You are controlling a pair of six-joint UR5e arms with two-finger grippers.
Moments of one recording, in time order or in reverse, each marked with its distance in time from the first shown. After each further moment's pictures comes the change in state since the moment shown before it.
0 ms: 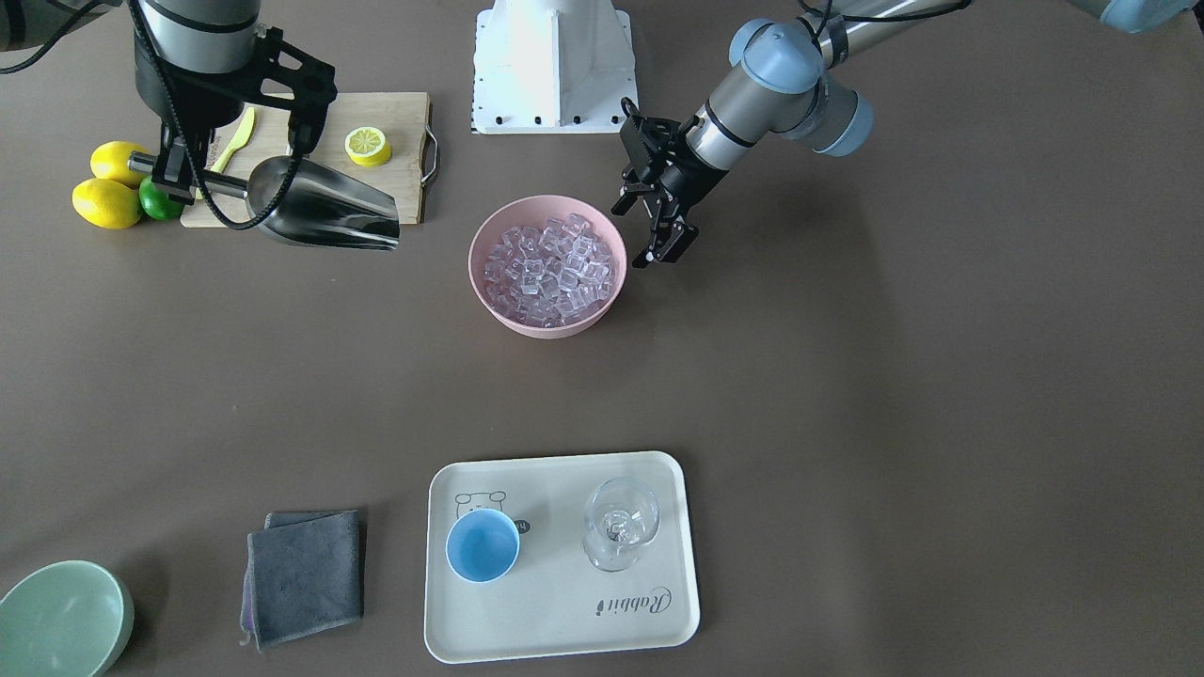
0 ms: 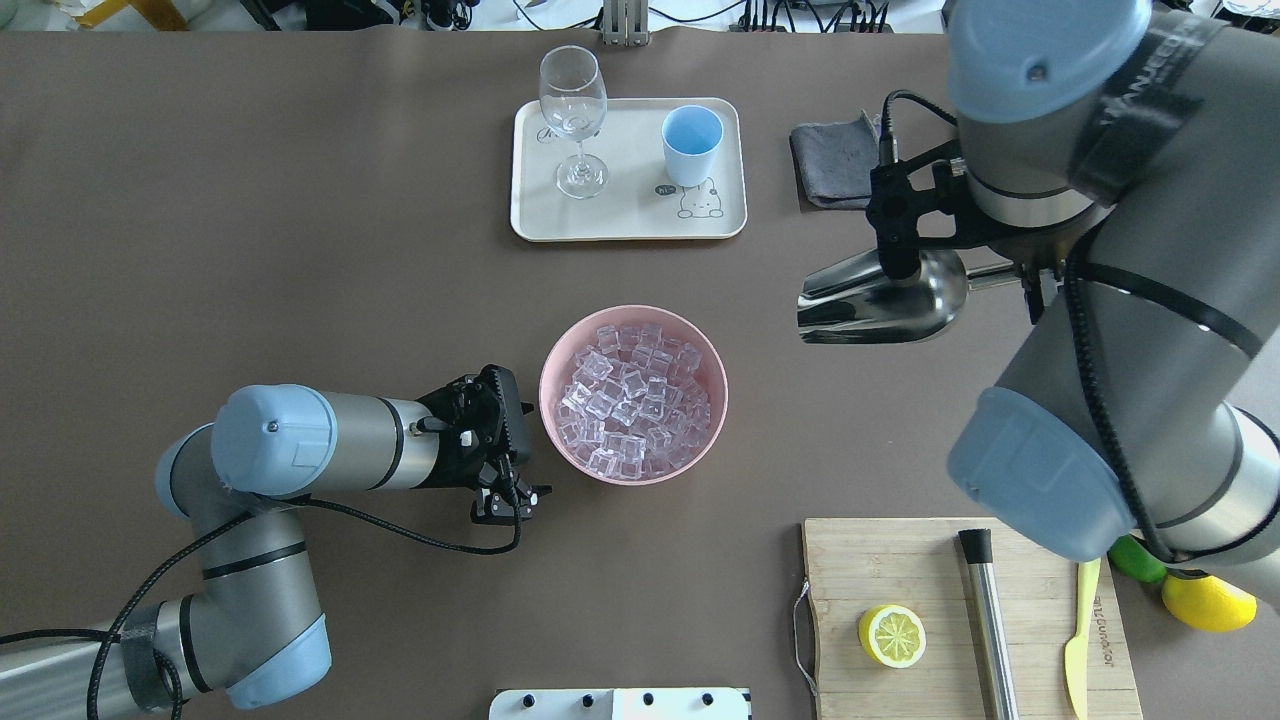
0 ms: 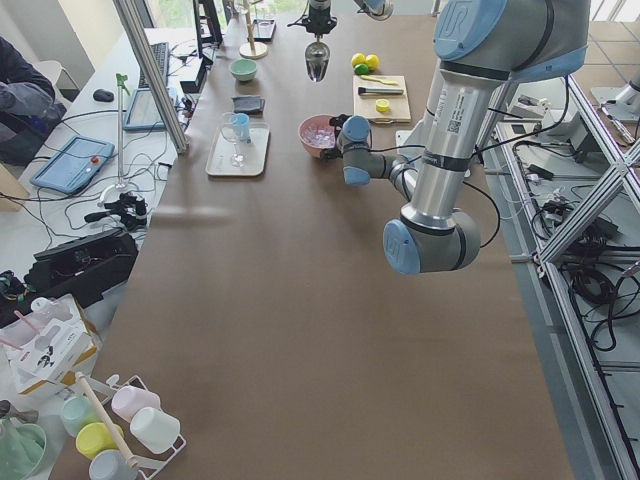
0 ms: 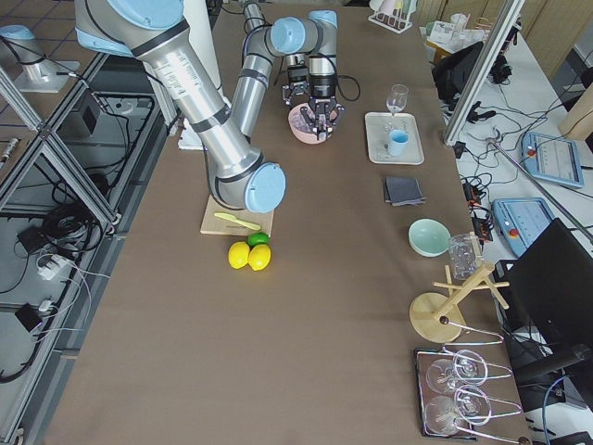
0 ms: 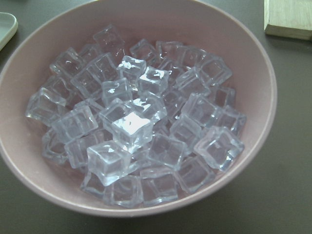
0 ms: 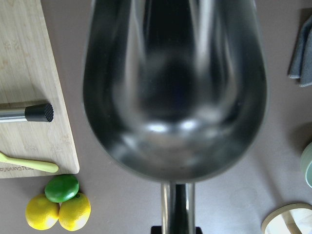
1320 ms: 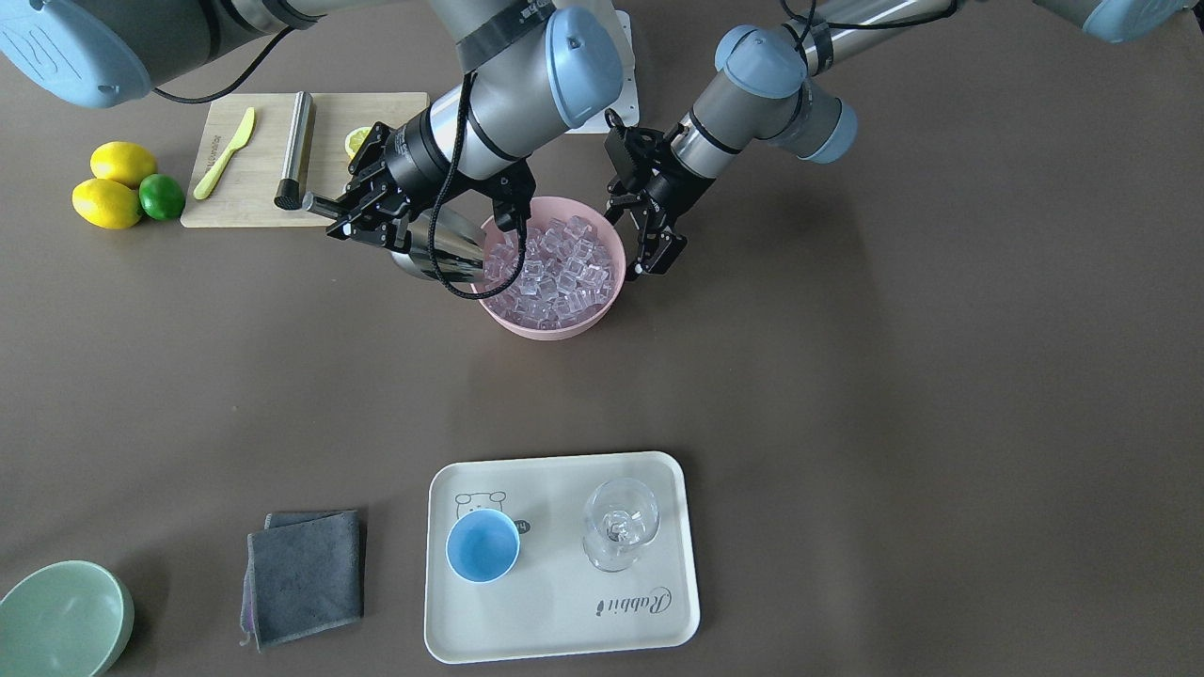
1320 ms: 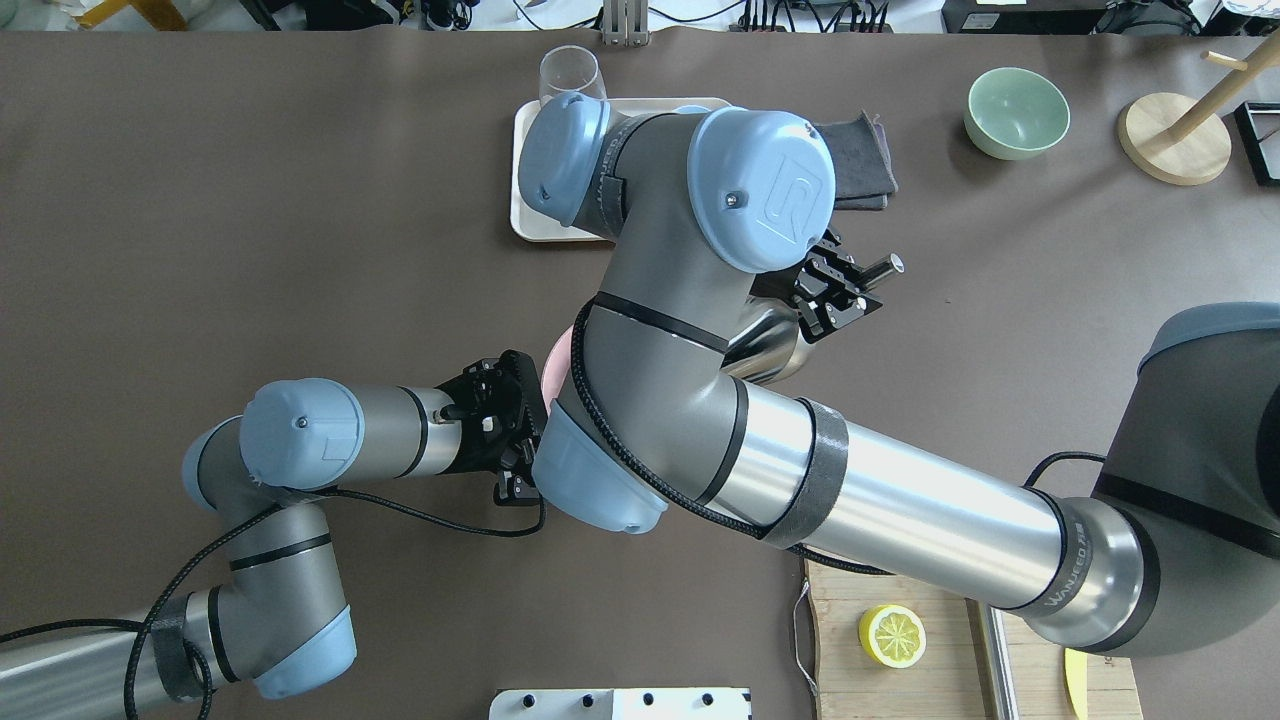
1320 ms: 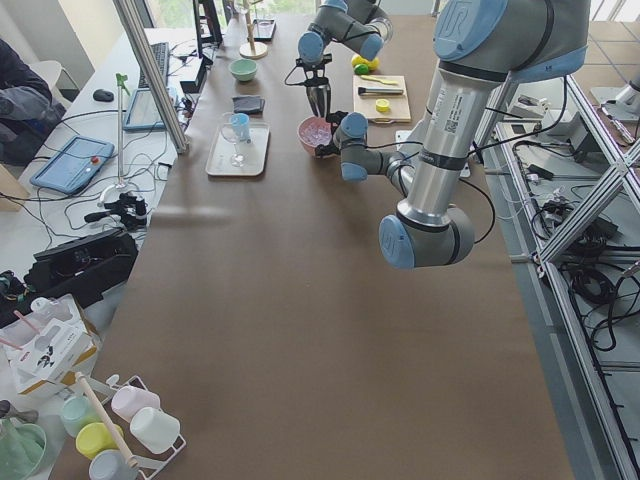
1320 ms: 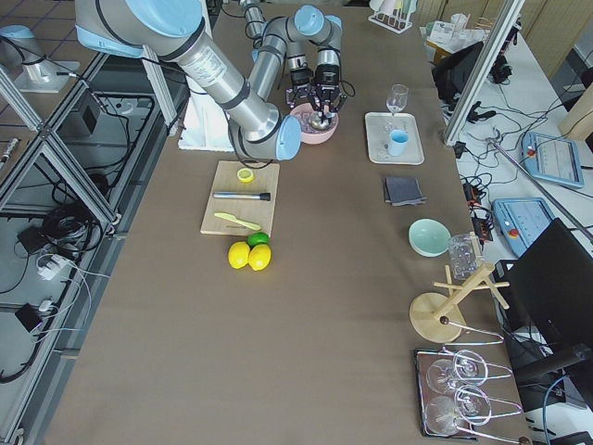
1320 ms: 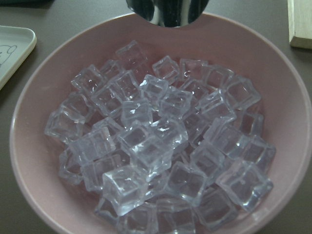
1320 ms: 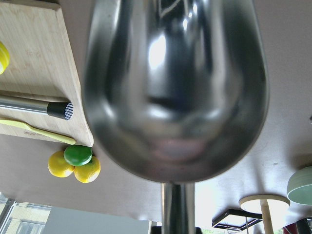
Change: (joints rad) left arm -0.002 -0.048 0.038 -0.001 0.054 -0.003; right arm -0.206 0.377 -0.555 -0.161 -0.198 0.009
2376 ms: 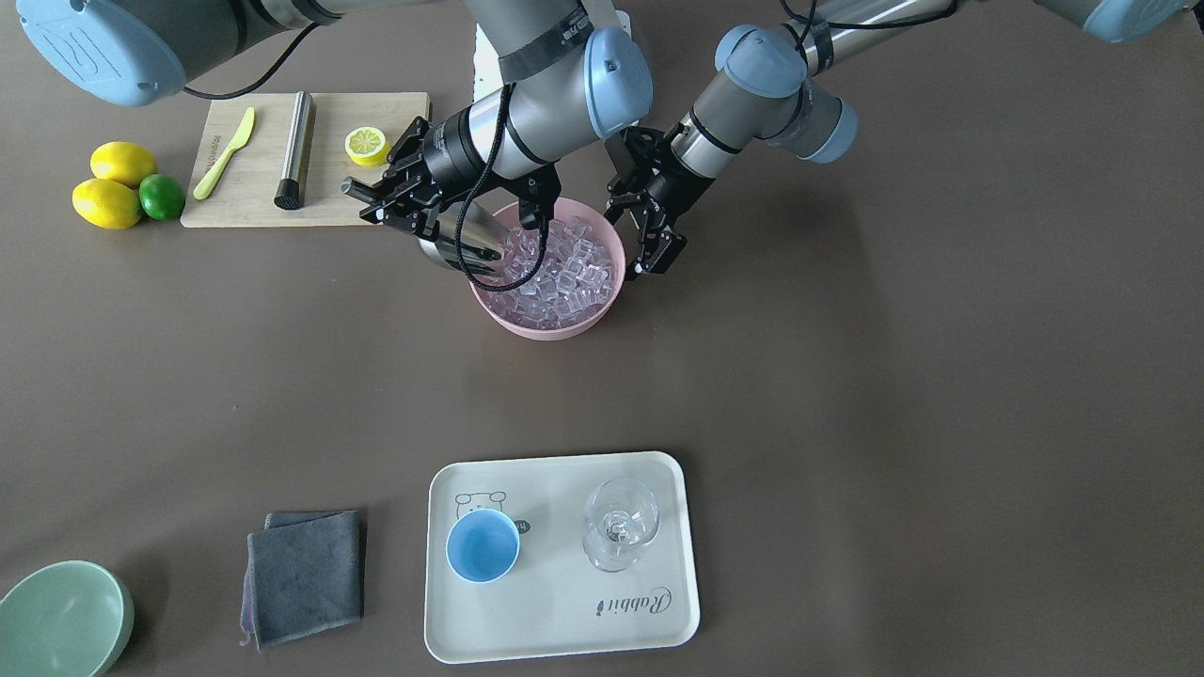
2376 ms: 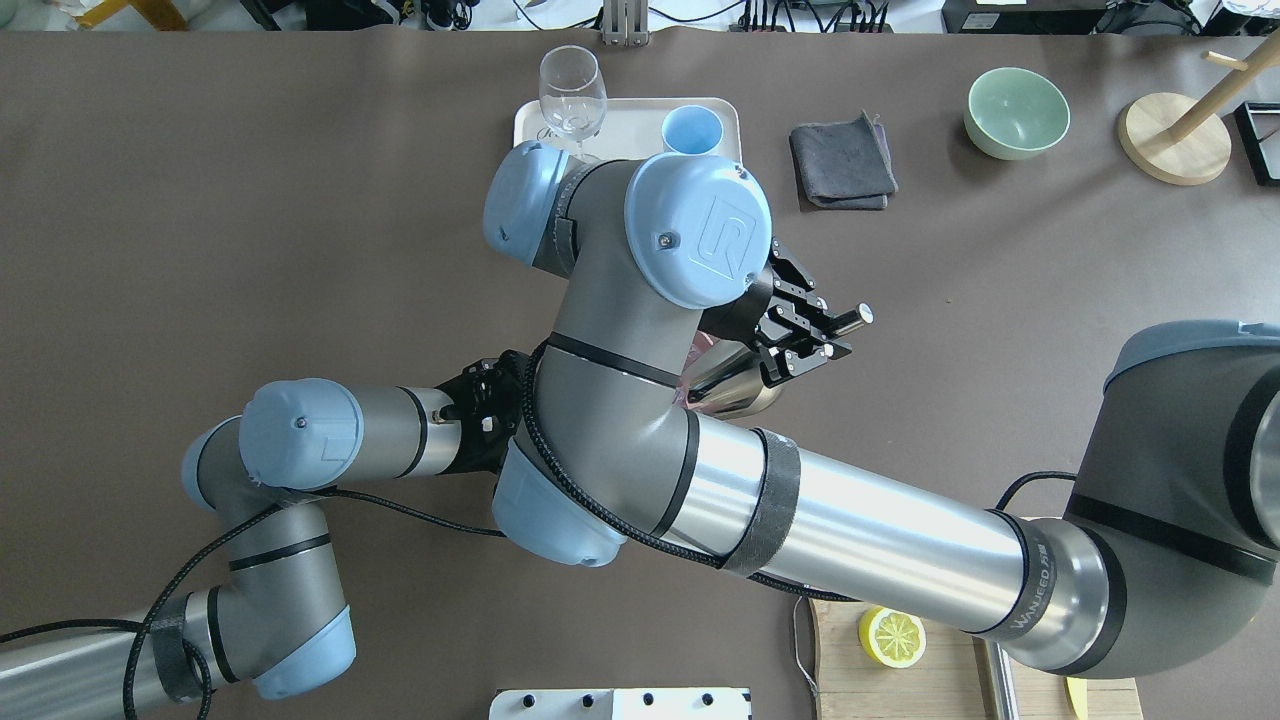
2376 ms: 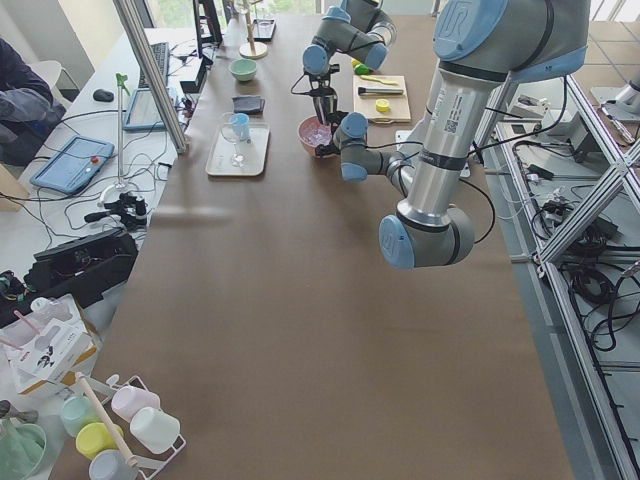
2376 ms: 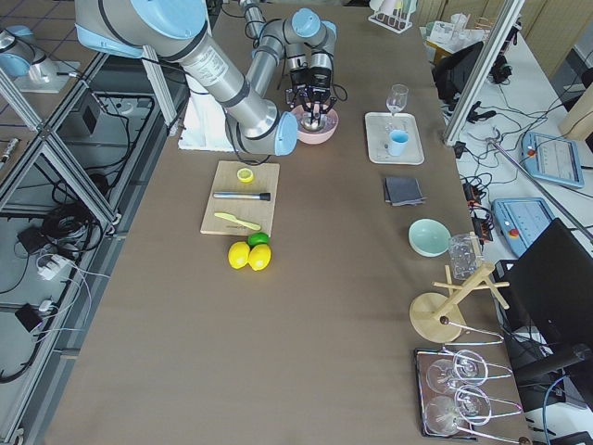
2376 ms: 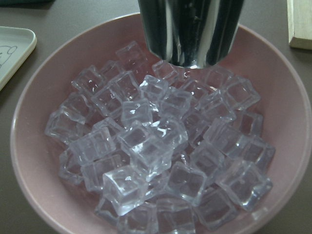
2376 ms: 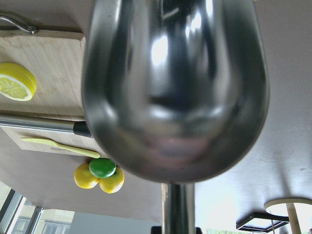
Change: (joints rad) left arm 0.000 0.001 -0.001 -0.001 0.000 0.000; right arm -0.049 0.030 -0.065 -0.015 0.053 0.114
